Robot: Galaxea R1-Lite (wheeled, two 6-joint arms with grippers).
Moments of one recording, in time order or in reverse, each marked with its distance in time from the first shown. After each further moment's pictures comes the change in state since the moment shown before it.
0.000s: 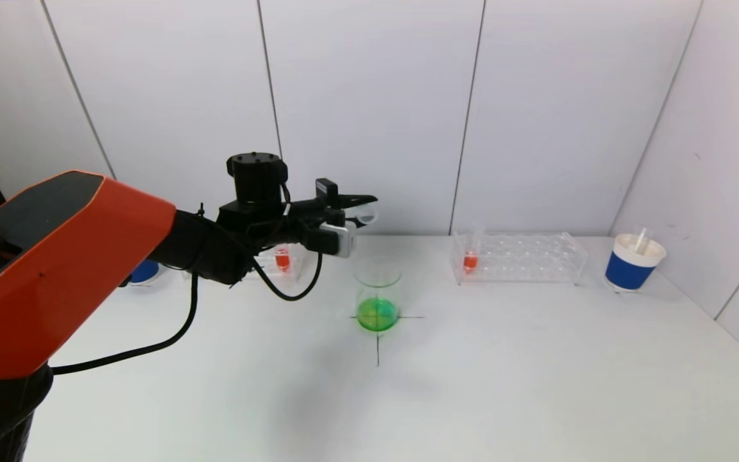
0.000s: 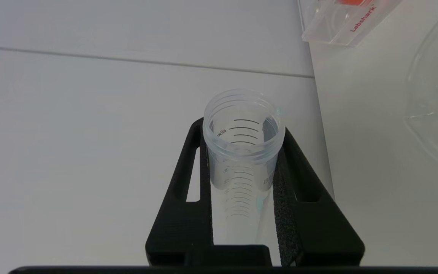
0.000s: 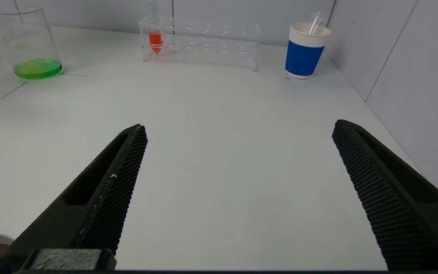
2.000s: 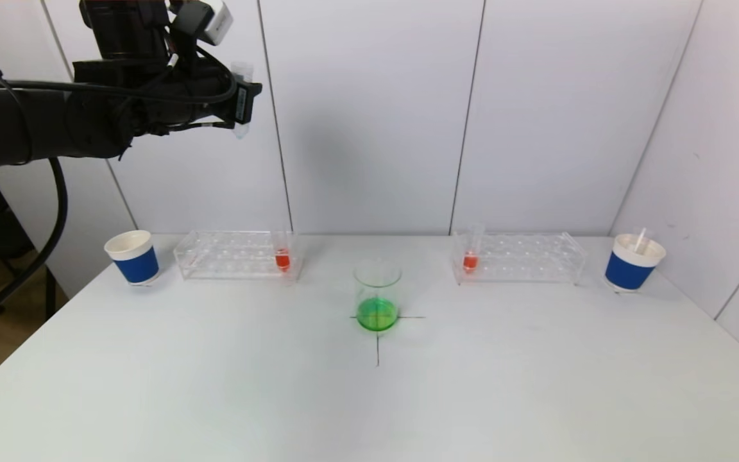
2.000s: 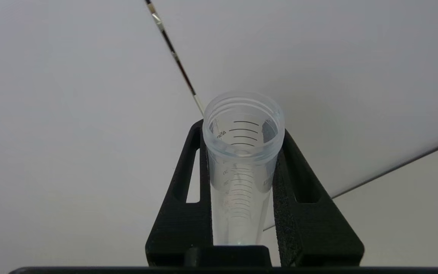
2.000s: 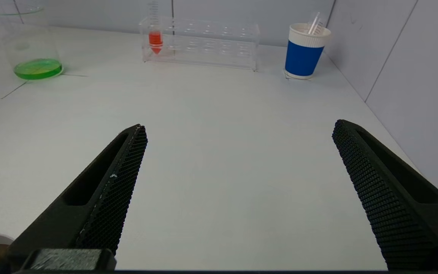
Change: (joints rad) left arm 0.192 -0.227 -0.419 0.536 0.603 -1.143; right arm 0.000 0.000 0.000 0.000 0.000 0.000
